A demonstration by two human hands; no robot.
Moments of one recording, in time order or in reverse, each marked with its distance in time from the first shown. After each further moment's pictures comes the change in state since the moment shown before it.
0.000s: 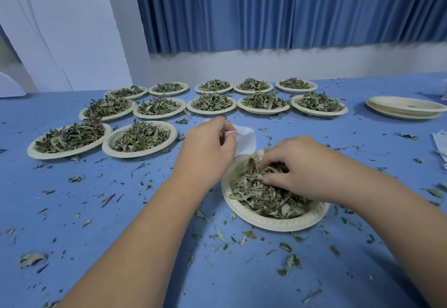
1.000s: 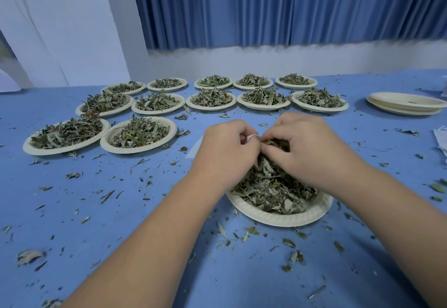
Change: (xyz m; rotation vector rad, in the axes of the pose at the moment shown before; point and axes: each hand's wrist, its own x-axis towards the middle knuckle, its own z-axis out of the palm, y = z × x) left_hand -0.006 0.023 0.010 -0.150 -0.121 -0.072; right_hand 0.002 -0.006 0.001 0.065 0.465 -0.117
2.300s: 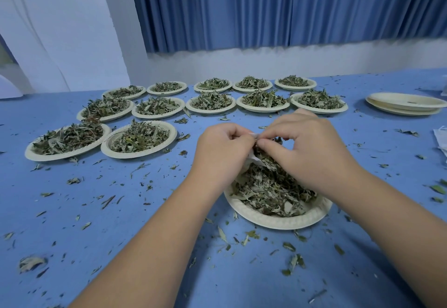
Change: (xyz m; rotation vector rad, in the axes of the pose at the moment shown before) left_hand 0.000 0.005 -0.004 -0.359 -0.025 -0.246; right_hand -0.001 0.000 0.003 0.109 0.140 0.044
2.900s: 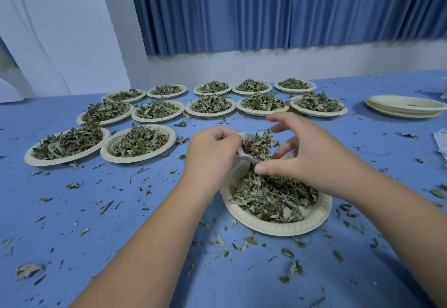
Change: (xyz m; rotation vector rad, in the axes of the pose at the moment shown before) left_hand 0.004 -0.005 -0.006 -0.094 0.079 -0.077; right_hand -0.001 0.009 -0.012 0.202 -0.271 0.238
